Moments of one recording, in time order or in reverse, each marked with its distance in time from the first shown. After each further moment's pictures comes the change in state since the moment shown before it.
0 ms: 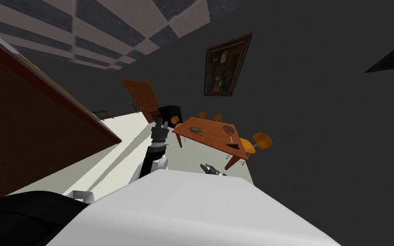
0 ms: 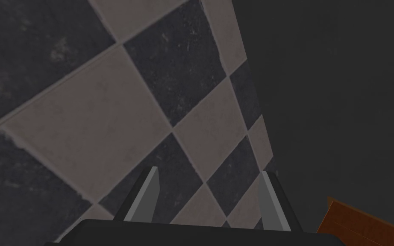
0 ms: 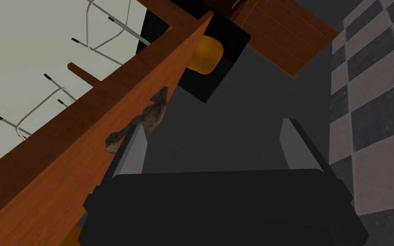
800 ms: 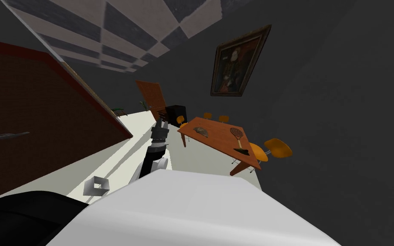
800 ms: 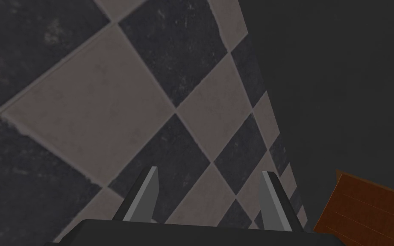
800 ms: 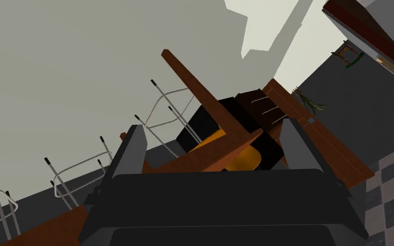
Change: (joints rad) left arm 0.000 0.000 0.000 0.000 0.000 0.000 0.000; right arm -0.053 -0.150 0.194 0.232 0.174 0.061 -0.064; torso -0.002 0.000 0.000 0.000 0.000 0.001
